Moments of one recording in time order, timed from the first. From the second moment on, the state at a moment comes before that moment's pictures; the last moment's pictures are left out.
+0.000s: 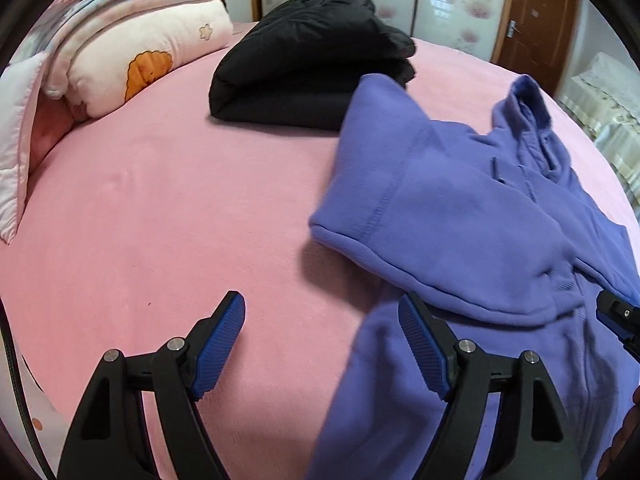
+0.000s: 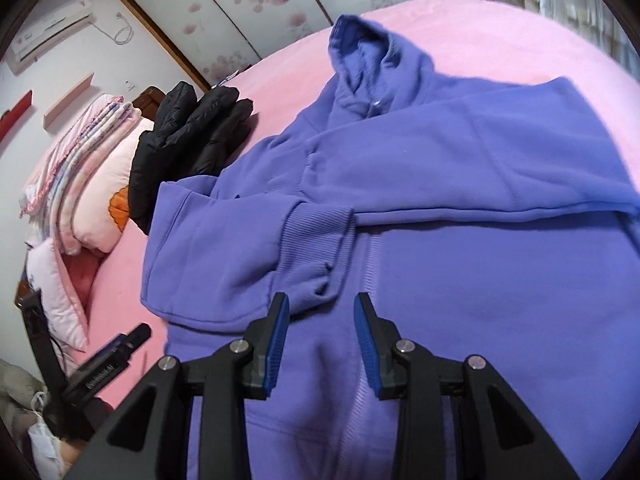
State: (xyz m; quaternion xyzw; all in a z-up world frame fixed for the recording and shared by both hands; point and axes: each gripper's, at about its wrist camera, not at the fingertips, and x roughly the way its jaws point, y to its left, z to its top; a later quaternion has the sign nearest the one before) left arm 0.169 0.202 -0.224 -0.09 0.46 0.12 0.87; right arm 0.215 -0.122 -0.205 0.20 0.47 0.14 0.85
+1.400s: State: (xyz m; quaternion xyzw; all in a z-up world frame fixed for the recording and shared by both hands) left arm 0.249 0.181 -0.260 -0.14 0.49 0.10 0.86; right arm 0.323 -0.198 -0.205 0.08 0.45 -0.02 0.89
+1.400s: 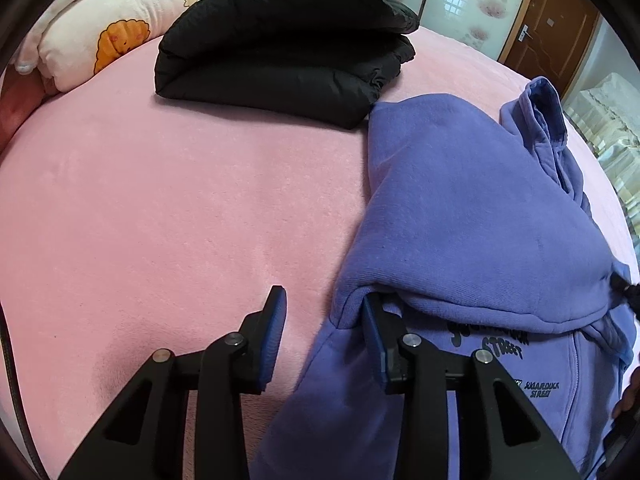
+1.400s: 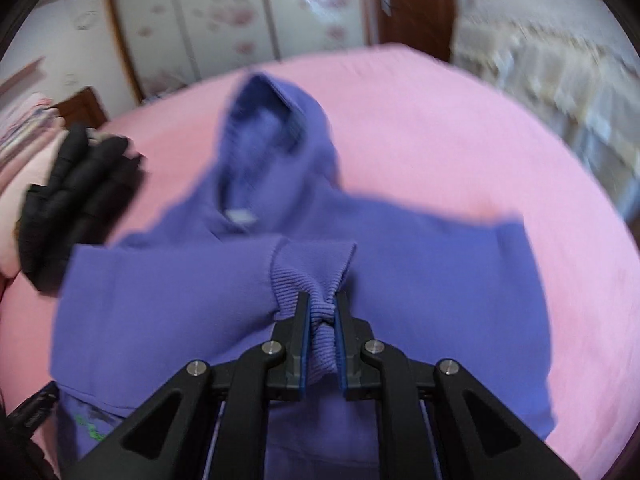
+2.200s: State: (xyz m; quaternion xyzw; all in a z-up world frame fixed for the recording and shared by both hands) left arm 0.220 0.177 -0.179 -0.12 0.42 0.04 0.90; right arm 0.273 -0.221 -0.158 0.08 0.41 -0.07 0.90
